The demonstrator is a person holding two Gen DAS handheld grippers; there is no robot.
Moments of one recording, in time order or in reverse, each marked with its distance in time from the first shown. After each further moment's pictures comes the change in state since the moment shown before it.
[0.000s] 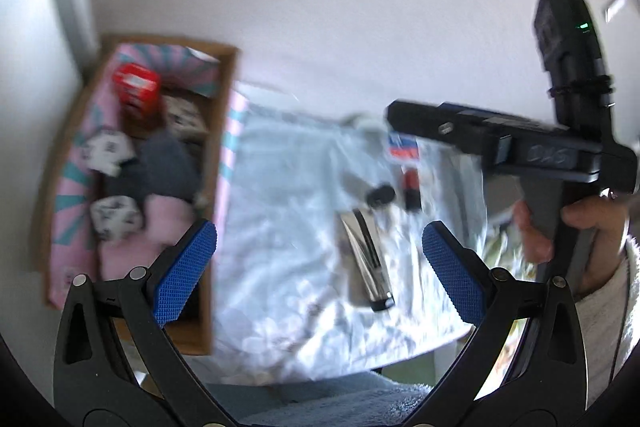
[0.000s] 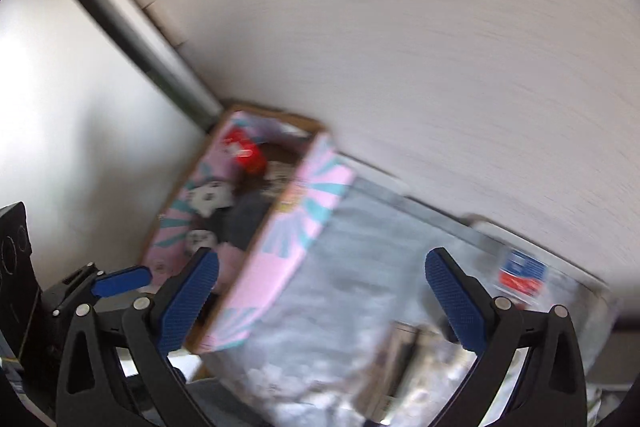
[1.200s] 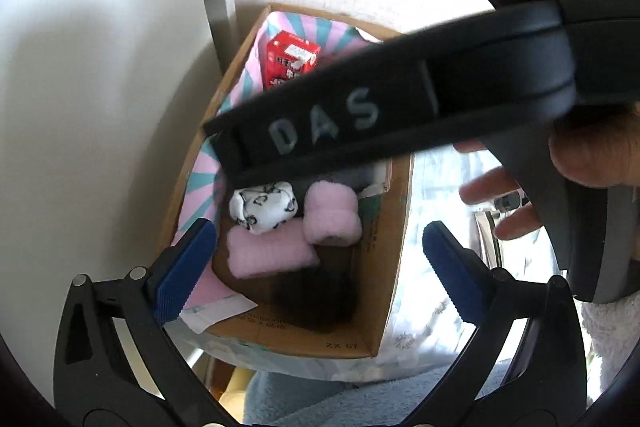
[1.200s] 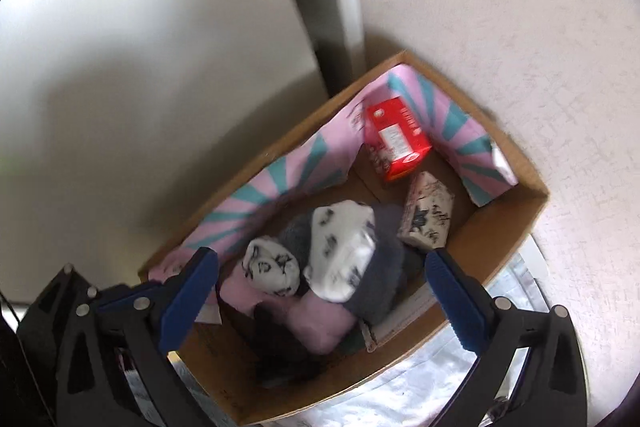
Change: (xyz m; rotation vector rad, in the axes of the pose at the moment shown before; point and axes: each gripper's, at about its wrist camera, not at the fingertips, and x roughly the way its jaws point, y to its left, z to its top) left arm -0.019 0.109 -0.012 -0.142 -0.003 0.316; right arm 0.143 0.173 0.043 -0.371 0.275 0.067
